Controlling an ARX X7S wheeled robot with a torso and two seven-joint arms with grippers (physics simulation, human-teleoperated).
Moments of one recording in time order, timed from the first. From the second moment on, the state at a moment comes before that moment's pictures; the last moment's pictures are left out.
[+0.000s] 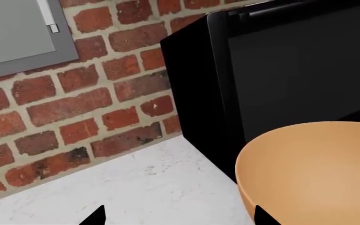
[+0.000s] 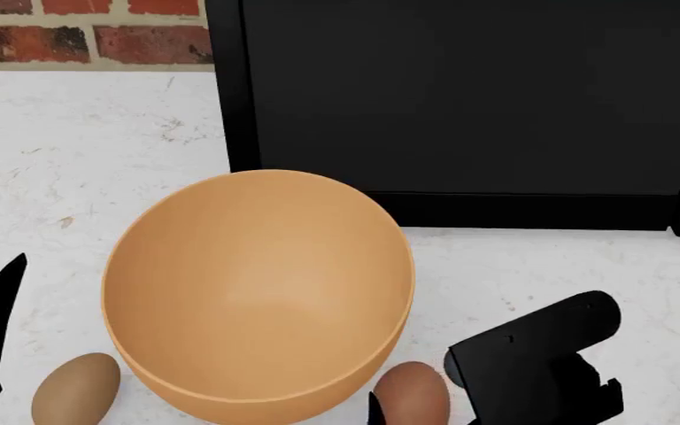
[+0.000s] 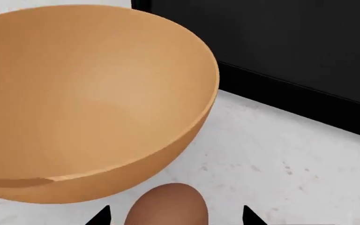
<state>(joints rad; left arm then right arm) -0.30 -0.84 0.05 0.49 -0.75 -0.50 0.01 0.50 0.69 -0.17 -0.67 1.25 1.18 0.50</state>
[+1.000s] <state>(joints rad) -0.30 -0.82 0.06 0.47 -0.74 -0.48 0.01 0.45 0.89 0.06 -0.93 1.78 1.09 1.02</state>
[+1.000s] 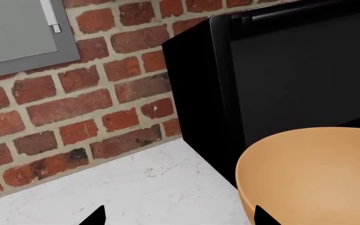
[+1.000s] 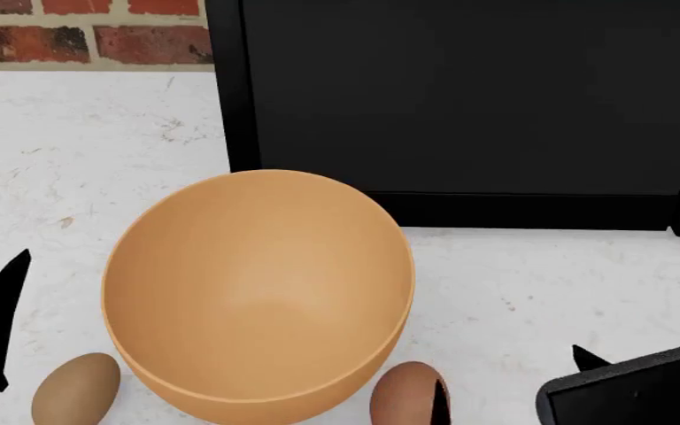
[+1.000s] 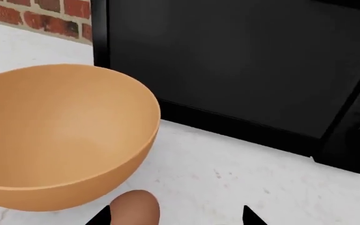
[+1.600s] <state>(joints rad) -0.31 -0.80 0.08 0.45 -0.72 -0.46 0.02 0.33 0.85 0.40 -1.04 2.07 1.16 1.33</state>
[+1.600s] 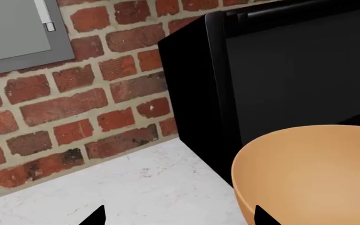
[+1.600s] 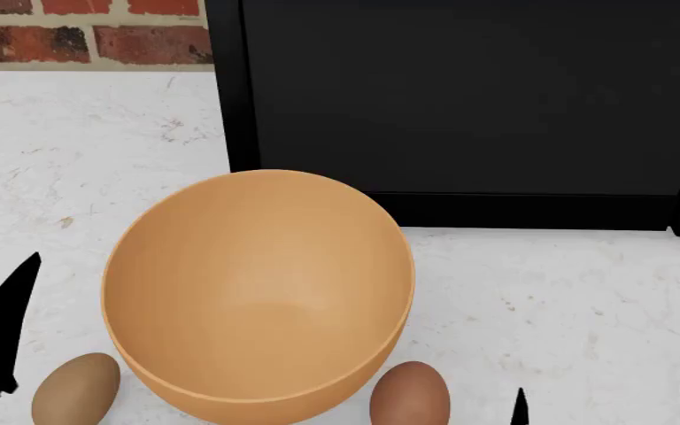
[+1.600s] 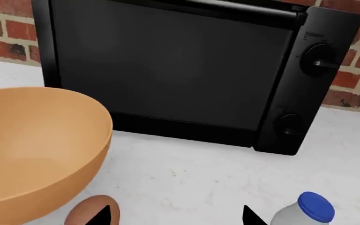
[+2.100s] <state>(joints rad) -0.32 -0.80 0.10 0.45 -0.71 -0.46 0.03 0.27 0.76 0.74 -1.04 2.37 1.32 1.53</state>
